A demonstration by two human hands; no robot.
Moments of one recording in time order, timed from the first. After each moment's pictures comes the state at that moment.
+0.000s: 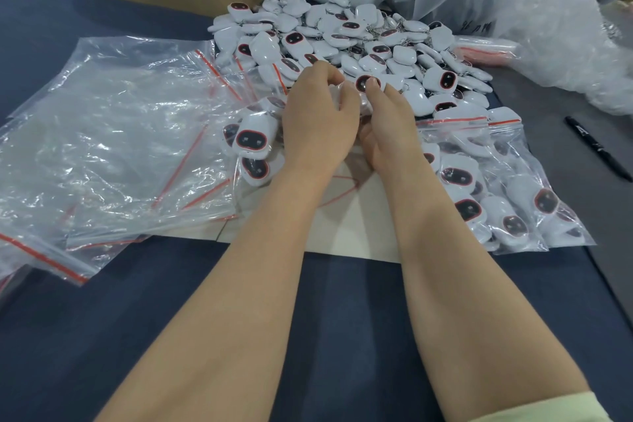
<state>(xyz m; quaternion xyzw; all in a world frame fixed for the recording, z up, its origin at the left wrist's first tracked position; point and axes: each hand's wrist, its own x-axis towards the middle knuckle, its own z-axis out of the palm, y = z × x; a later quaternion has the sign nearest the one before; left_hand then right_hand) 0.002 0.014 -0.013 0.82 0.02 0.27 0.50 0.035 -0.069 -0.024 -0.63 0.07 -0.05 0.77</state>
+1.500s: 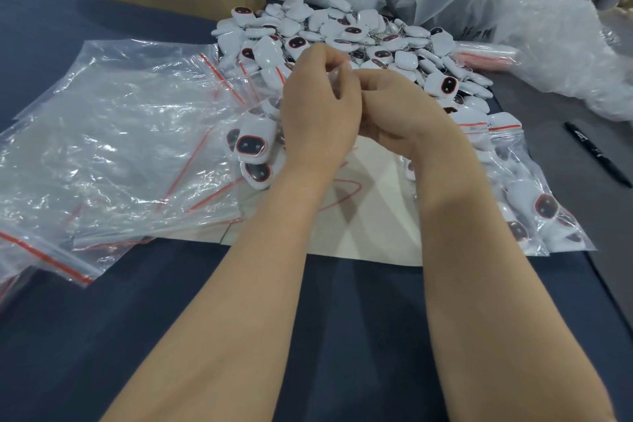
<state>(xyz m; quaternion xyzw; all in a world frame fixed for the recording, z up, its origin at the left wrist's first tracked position) -0.008 0.016 0.007 0.75 0.02 0.32 0.58 0.014 -0.072 0.027 -0.76 -0.11 0.14 0.63</state>
